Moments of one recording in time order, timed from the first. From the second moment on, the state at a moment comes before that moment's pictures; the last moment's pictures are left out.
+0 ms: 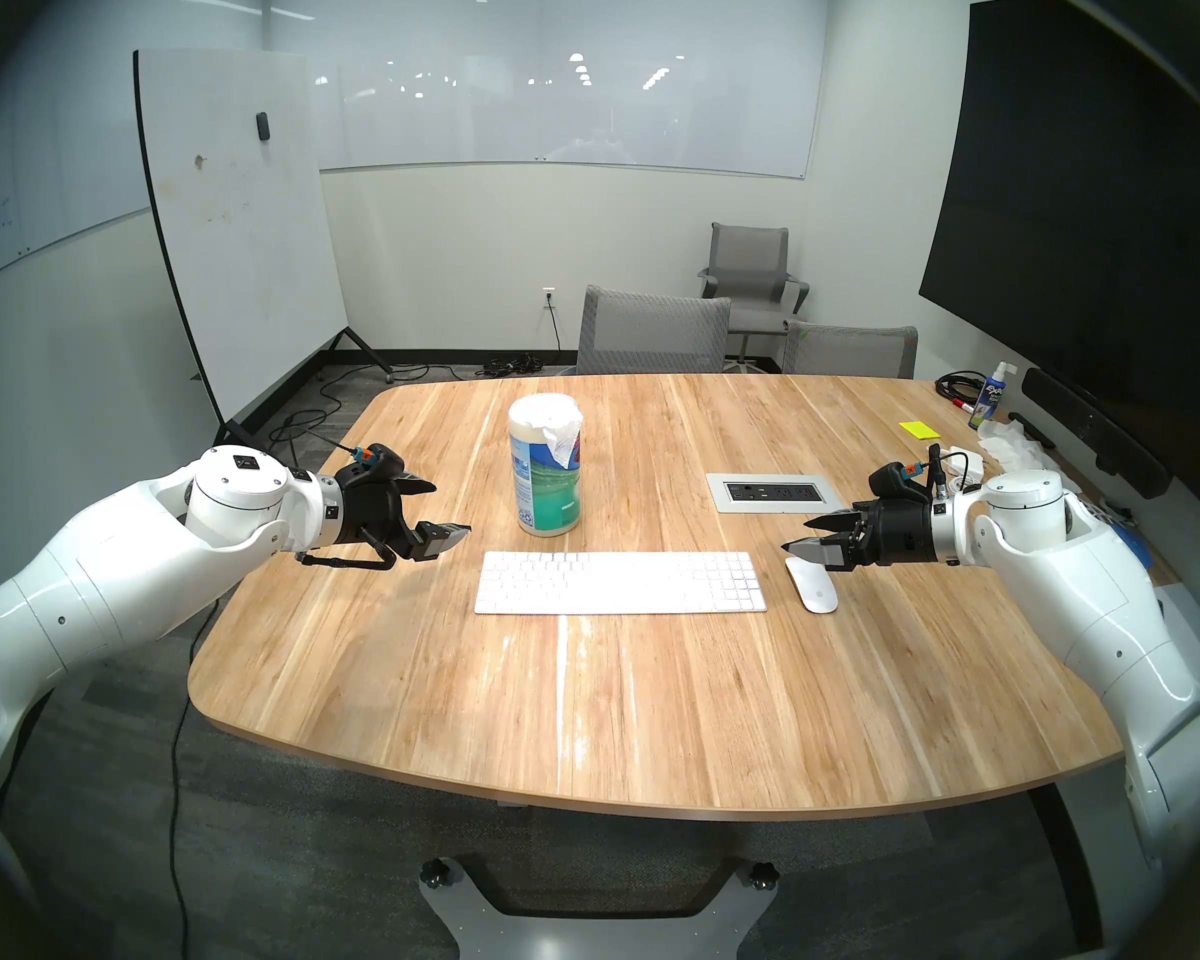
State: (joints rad) left arm 0.87 -0.48 -0.66 -1.52 -0.81 0.25 -0.43; right arm -1.09 -0.72 1.22 -1.28 0.55 0.48 0.95
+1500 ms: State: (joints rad) left arm 0.72 -0.60 -0.68 -1.24 -0.73 0.20 -0.57; right arm -1.09 -0.72 1.22 -1.28 0.55 0.48 0.95
